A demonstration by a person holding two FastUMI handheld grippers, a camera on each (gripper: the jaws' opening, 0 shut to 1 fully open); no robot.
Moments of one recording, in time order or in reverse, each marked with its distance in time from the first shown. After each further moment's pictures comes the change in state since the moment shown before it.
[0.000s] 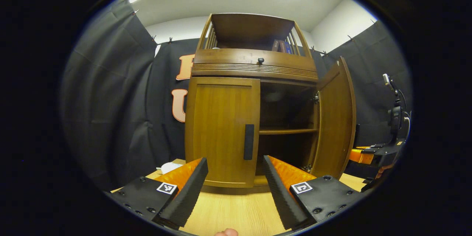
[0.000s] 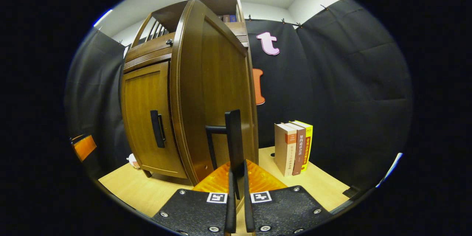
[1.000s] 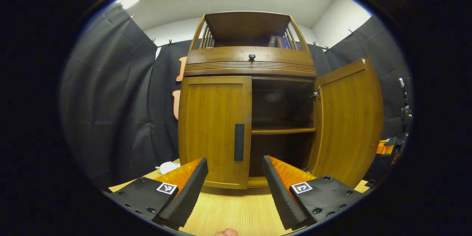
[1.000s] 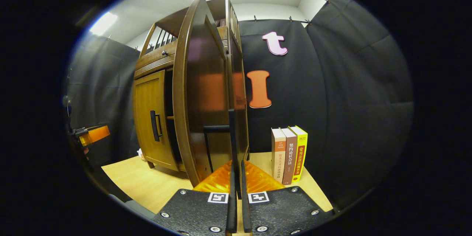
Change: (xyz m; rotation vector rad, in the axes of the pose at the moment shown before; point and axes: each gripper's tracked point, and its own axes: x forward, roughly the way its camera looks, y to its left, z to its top) left arm 0.012 -0.037 -0.009 0.044 0.026 0.062; right arm -0.002 -0.111 -0.001 0.019 0.021 0.206
